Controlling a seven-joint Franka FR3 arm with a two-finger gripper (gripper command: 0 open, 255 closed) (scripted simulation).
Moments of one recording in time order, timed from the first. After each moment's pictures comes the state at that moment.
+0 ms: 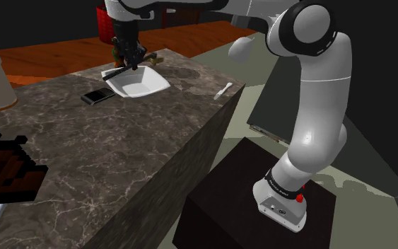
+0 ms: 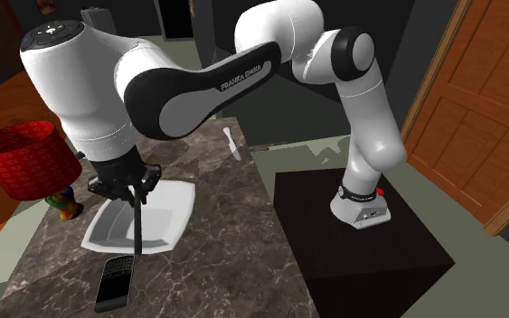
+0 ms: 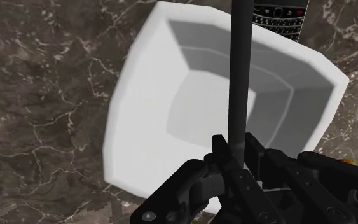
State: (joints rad) arm -0.18 0.51 0.72 -1.30 -0.50 1.67 1.85
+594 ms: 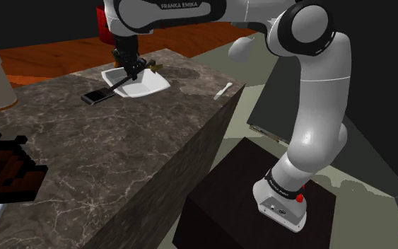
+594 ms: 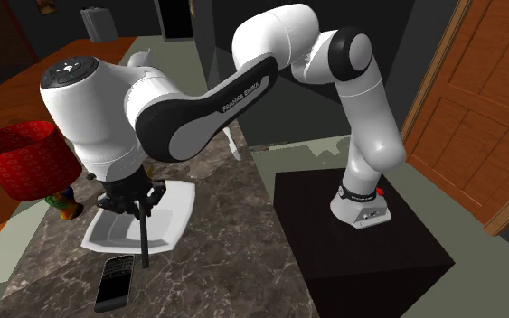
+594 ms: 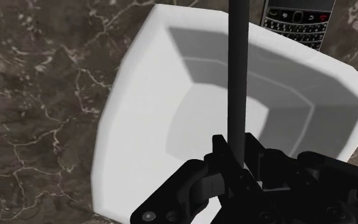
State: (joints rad) arm -0.19 0.52 0.72 -1.40 -0.51 1.77 1.87
